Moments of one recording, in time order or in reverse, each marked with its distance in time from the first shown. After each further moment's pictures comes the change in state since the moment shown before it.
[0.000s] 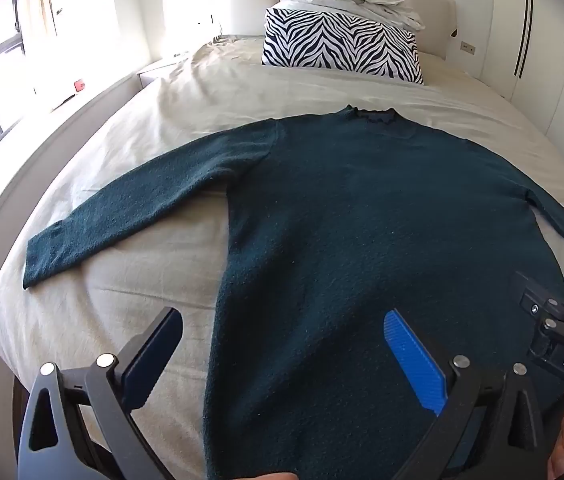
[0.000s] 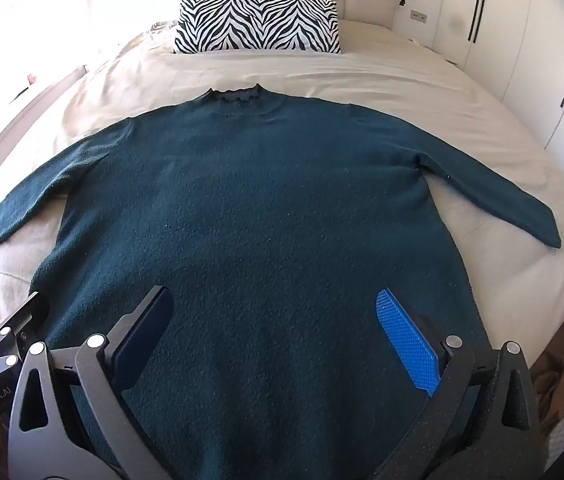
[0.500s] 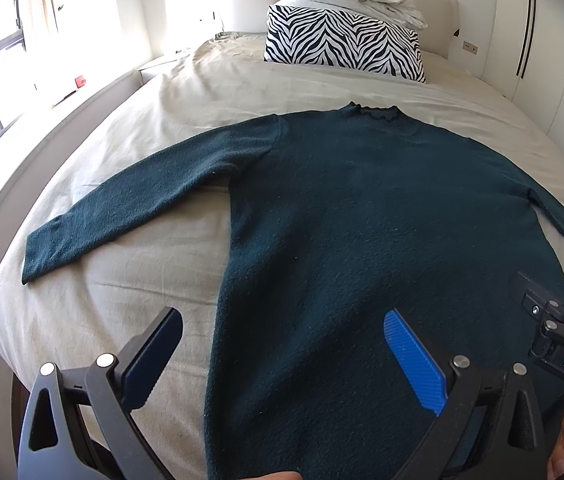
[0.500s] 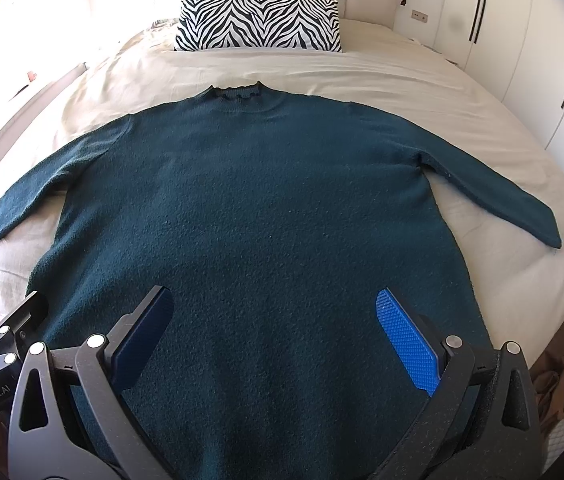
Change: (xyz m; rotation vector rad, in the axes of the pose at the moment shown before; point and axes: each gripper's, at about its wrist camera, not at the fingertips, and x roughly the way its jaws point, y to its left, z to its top) left arm 0.005 0.005 -0.003 -0.005 0.011 0.000; right arm 0.001 0.001 -0.004 -0.006 0.001 -0.002
